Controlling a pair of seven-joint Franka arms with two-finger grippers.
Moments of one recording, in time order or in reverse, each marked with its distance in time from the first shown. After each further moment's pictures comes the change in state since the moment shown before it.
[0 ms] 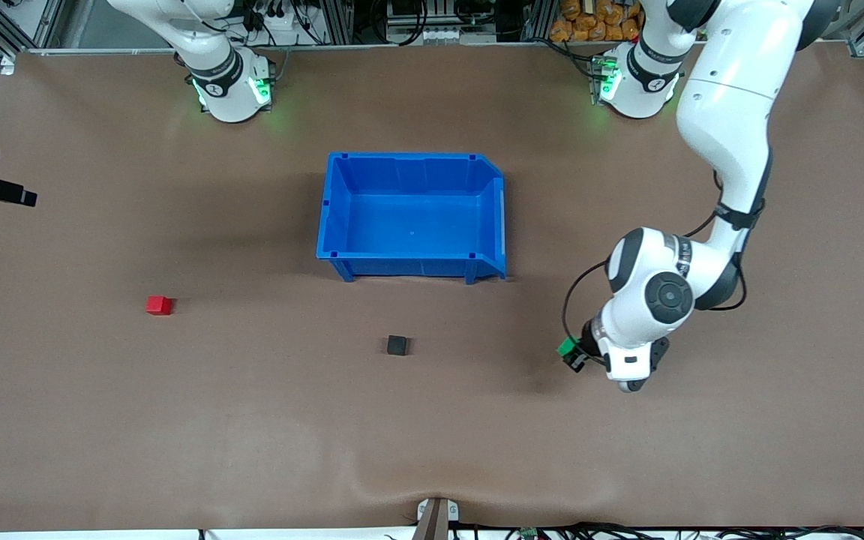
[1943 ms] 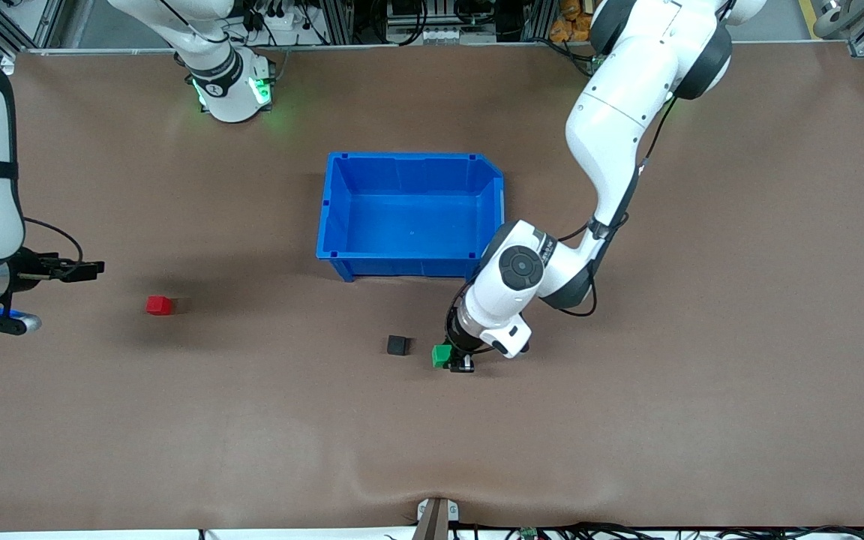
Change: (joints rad) left arm -0.298 0.252 0.006 0.321 -0.052 0.181 -0.996; right arm -0.020 0.342 0.006 0.003 0.004 0.158 0.000
